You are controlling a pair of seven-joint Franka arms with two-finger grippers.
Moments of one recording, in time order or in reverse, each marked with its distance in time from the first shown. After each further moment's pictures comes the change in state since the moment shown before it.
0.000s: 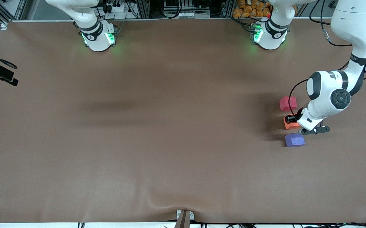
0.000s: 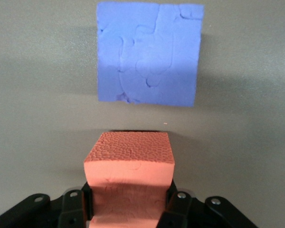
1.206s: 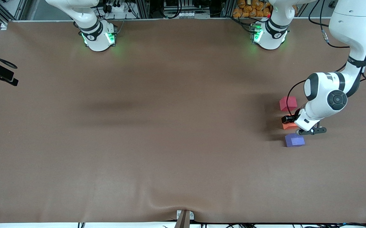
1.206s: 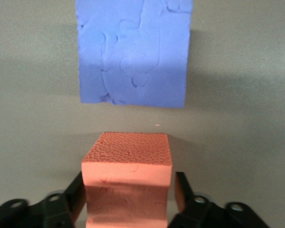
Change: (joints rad) left arm -0.001 0.018 -0.011 0.005 0.000 0.020 0.000; right arm 0.000 0.000 0.000 0.000 0.000 0.000 0.000
